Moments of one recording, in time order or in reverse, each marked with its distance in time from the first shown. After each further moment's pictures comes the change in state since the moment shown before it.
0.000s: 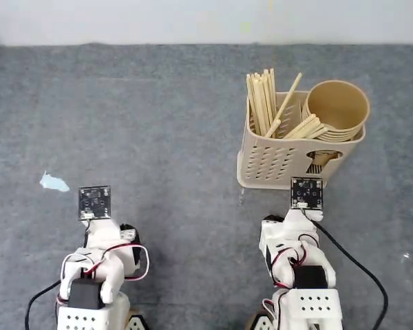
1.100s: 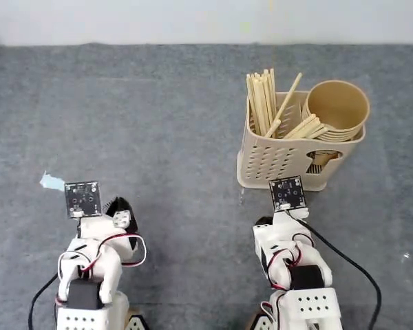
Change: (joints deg) left arm -0.4 -0.2 -0.1 -14.7 0.1; right arm -4.0 0.0 0.0 0.4 9.2
